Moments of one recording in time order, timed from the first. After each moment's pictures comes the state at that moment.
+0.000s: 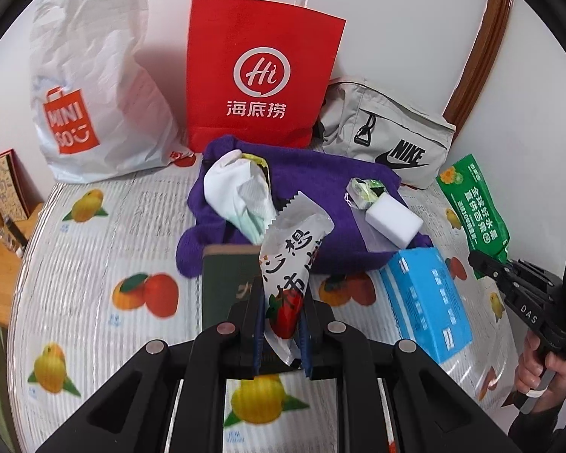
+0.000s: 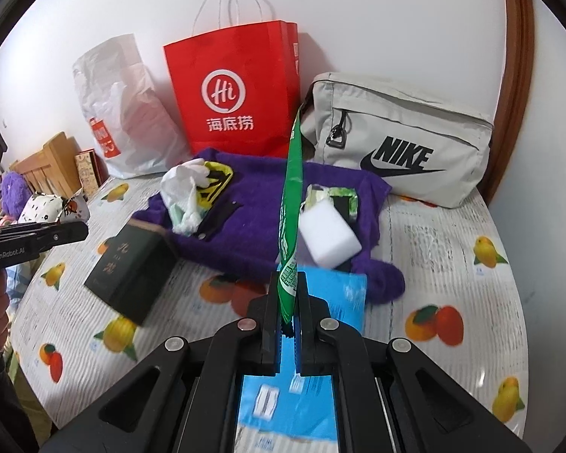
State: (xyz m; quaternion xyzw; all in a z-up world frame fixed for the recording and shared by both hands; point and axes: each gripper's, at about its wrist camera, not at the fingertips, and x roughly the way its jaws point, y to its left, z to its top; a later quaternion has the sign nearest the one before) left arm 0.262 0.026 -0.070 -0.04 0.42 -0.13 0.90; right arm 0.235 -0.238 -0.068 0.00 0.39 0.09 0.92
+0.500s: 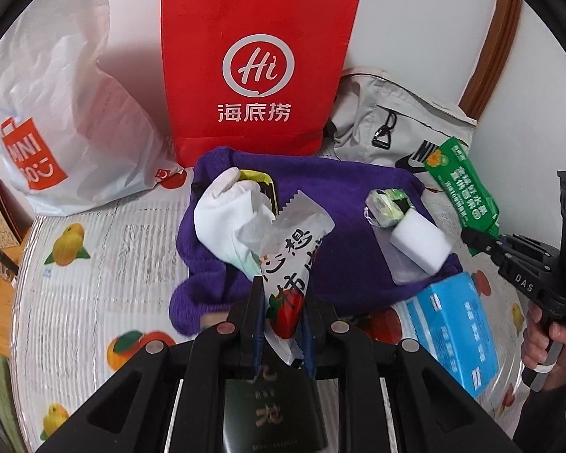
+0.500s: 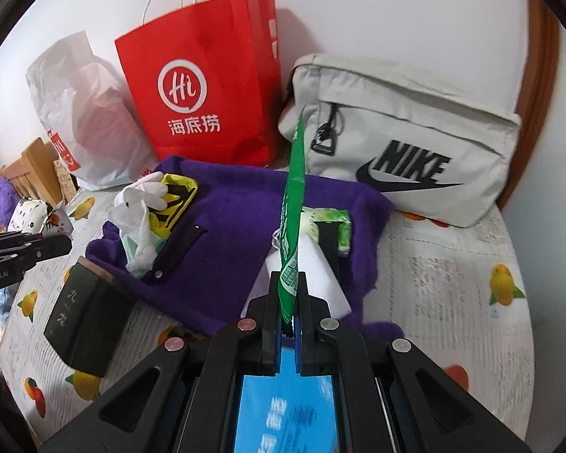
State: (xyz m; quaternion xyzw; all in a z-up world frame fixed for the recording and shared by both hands) left arm 0.336 0.014 -0.080 -0.01 0.44 -0.13 0.89; right arm 0.334 -0.244 -0.091 0.00 0.42 0.09 0.90
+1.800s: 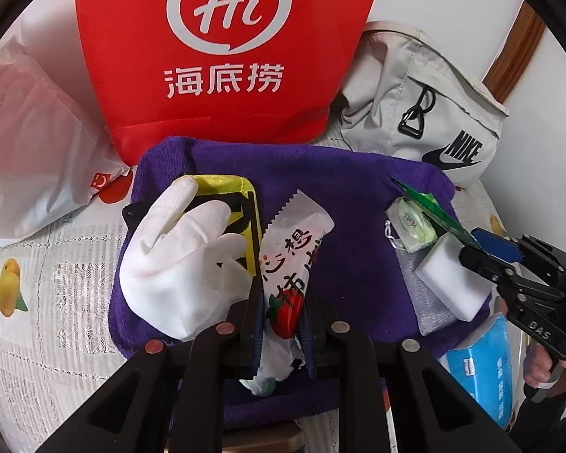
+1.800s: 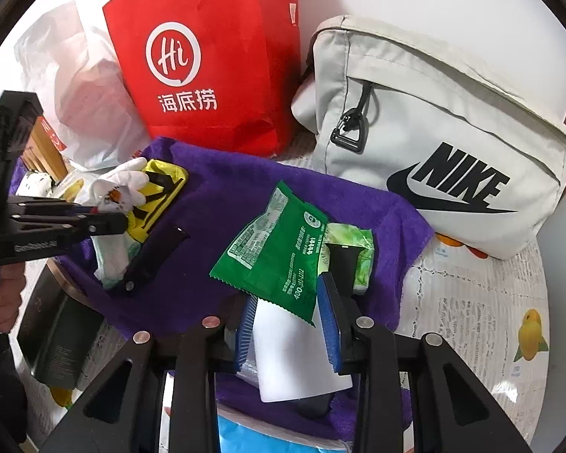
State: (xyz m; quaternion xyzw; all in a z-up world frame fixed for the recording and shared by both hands) left arm 0.435 -0.023 -0.133 -0.01 0.50 -0.15 0.85; right arm 0.396 -0.239 -0.122 -0.02 0.45 0.13 0.88
